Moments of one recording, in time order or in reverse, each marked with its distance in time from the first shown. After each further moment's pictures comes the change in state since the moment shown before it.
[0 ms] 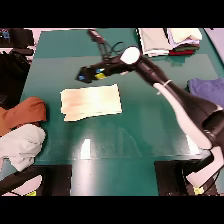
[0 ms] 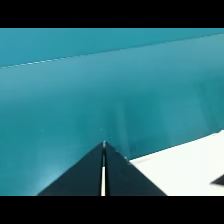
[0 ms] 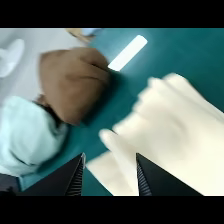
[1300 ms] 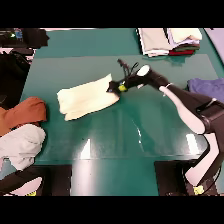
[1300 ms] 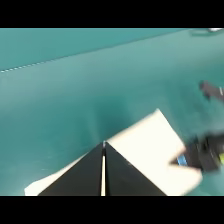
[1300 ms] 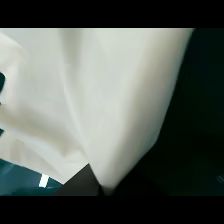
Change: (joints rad) left arm -0.126 0.005 0.000 -0.078 0.020 0.000; right arm -0.211 -0.100 -0.224 0.027 0.001 0.035
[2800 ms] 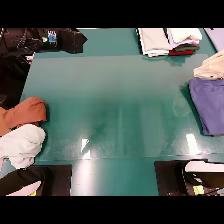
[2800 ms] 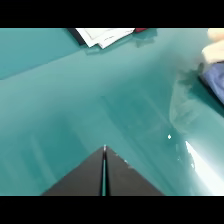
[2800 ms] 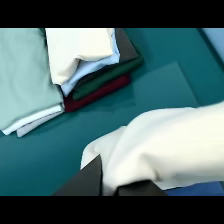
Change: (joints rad) left arm -0.258 -0.001 0.000 -0.046 0.105 -0.053; right arm -1.101 0.394 0.335 -0.327 0.209 0.068
